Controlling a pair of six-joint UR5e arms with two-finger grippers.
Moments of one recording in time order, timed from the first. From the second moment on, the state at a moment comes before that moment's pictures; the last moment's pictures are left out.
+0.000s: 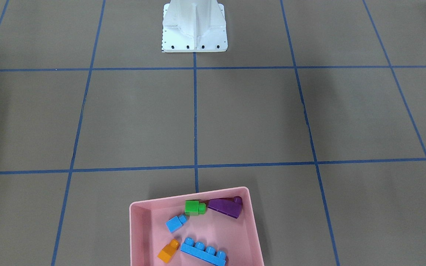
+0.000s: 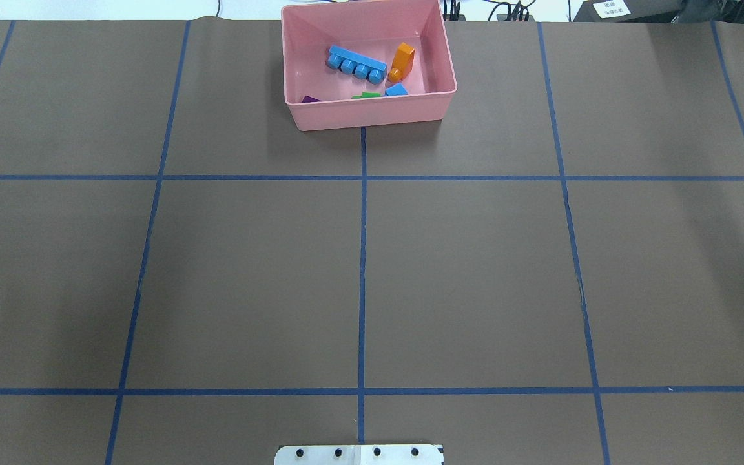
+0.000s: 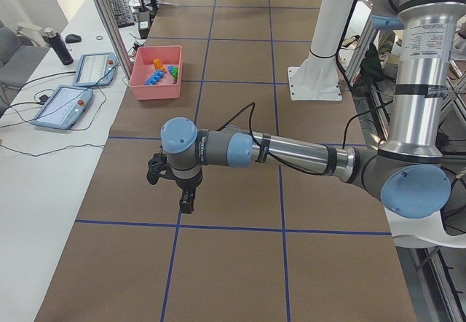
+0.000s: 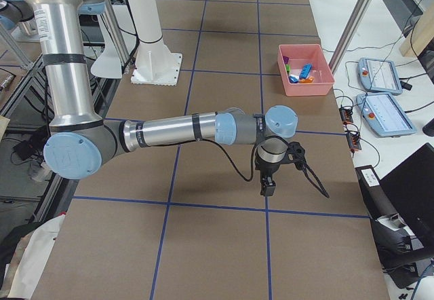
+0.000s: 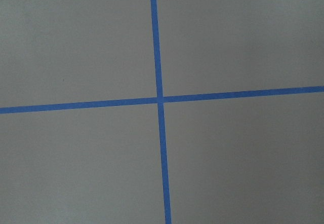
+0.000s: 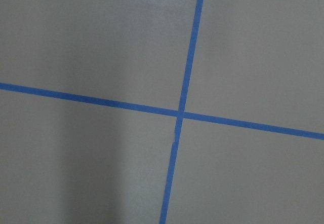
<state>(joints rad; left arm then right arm) -1.56 -1.62 -1.71 -1.47 -2.36 0.02 1.54 -1.44 1.63 -1.75 2.28 -0.11</state>
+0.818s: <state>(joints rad) -1.56 -1.62 -1.74 -1.48 -2.37 0.02 1.55 -1.44 1.63 -1.77 2.31 -0.10</state>
